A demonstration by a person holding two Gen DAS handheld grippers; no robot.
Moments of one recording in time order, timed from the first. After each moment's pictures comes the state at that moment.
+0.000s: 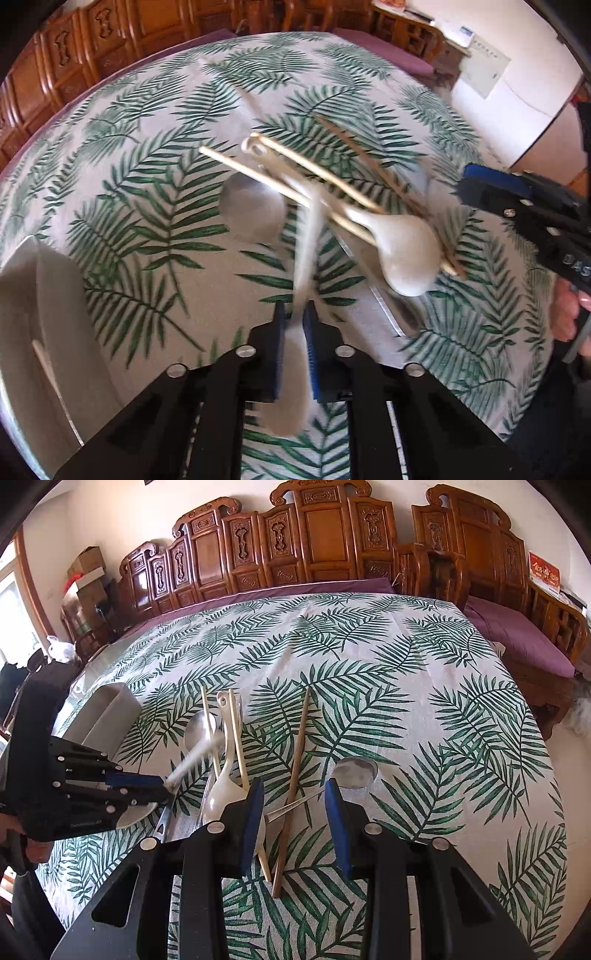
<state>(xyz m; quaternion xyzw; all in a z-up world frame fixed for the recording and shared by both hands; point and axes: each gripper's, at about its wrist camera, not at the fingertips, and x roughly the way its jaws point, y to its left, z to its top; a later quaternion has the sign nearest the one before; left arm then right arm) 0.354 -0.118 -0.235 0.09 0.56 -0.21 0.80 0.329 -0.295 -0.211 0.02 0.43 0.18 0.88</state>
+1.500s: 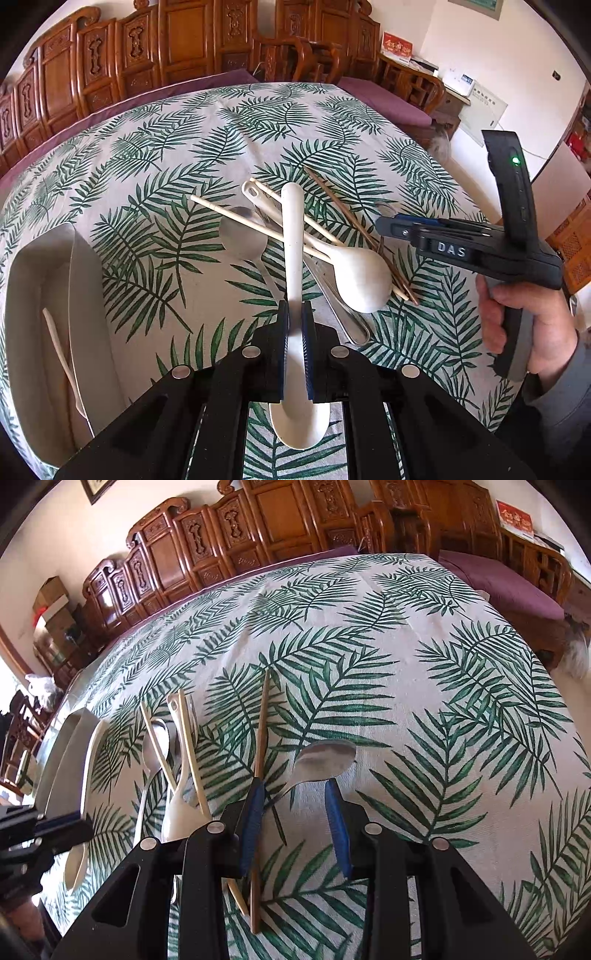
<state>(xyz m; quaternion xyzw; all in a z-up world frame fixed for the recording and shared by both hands) 0.313 -0.116 -0.195 0.03 0.49 -0.20 0.85 0.363 -0.304 -0.249 0.09 0.48 0.13 0.87</state>
